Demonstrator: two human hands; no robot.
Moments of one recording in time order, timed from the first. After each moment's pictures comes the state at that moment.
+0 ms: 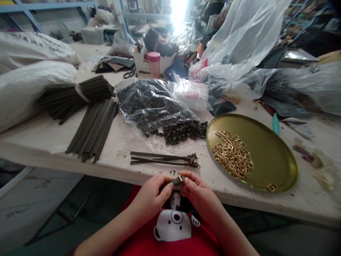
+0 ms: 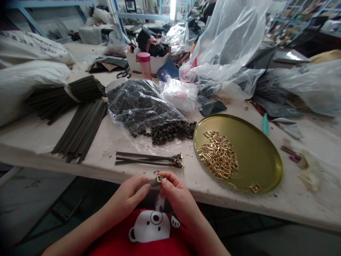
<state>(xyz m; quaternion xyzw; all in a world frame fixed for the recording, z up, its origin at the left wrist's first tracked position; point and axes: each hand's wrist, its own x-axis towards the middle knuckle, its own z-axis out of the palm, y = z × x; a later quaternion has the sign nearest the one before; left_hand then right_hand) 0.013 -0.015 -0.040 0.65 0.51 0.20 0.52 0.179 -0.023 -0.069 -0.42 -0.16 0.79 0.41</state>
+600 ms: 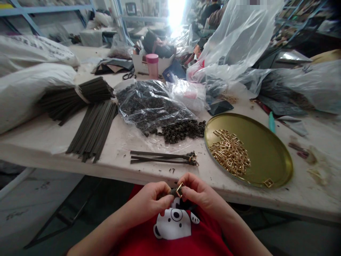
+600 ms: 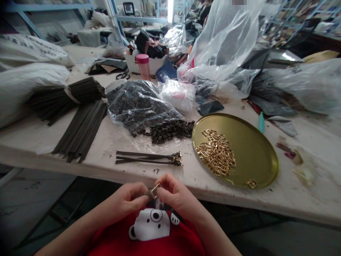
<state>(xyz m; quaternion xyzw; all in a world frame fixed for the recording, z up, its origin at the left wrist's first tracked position) 0.006 -0.024 -0.037 0.51 0.48 0.12 0.70 0.190 -0.023 -0.045 -0.45 -0.35 0.77 0.27</state>
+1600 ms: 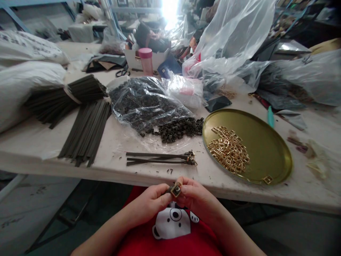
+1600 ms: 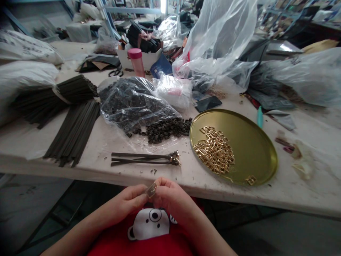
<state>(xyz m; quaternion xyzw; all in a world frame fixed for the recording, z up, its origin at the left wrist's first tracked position) 0.012 -0.016 -0.050 0.50 0.42 0.12 0.75 0.176 -0.020 -0.052 -0.38 -0.12 0.86 0.32</state>
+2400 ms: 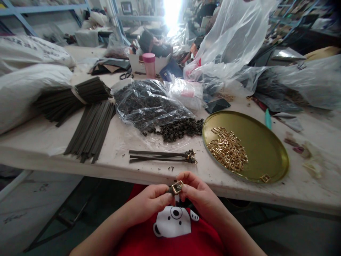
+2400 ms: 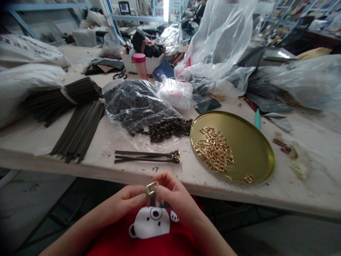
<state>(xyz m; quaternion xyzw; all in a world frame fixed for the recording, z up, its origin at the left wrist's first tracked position) 0.003 -0.026 -0.038 0.49 0.41 0.13 0.76 0.182 -0.037 -0.047 -0.43 -0.25 0.79 0.37</state>
